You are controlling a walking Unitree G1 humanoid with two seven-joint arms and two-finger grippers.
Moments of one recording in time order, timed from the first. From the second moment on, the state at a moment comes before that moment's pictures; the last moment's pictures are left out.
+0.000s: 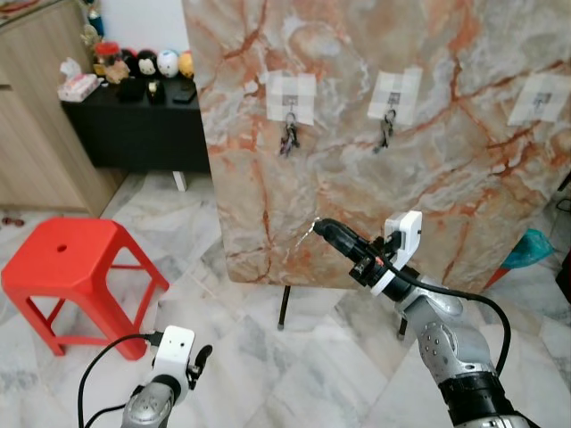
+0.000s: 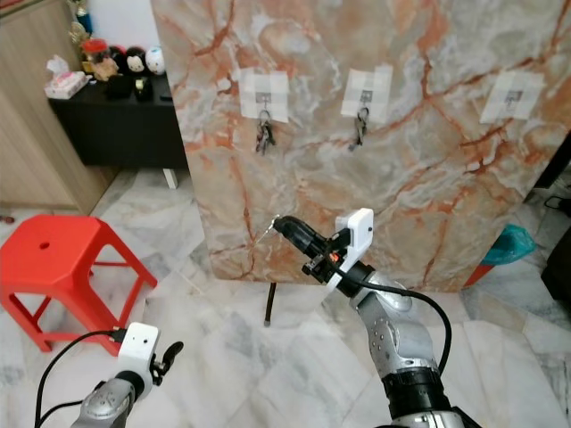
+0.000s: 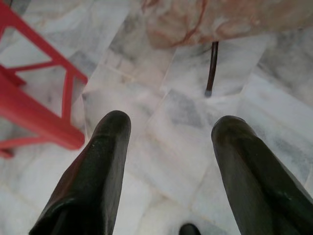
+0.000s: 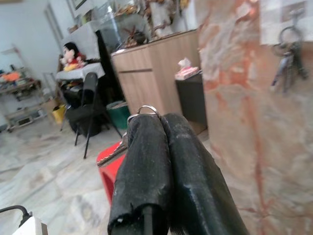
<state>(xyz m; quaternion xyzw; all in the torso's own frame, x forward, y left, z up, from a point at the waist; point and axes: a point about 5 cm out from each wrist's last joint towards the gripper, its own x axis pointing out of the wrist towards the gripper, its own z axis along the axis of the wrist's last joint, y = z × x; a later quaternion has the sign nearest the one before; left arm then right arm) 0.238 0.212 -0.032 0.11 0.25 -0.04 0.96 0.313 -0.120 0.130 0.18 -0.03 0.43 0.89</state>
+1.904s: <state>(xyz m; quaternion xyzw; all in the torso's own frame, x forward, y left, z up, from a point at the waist) 0.228 0.210 -0.040 0.07 0.26 -0.03 0.96 0.350 -0.179 0.120 0.21 -0.04 0.10 0.97</state>
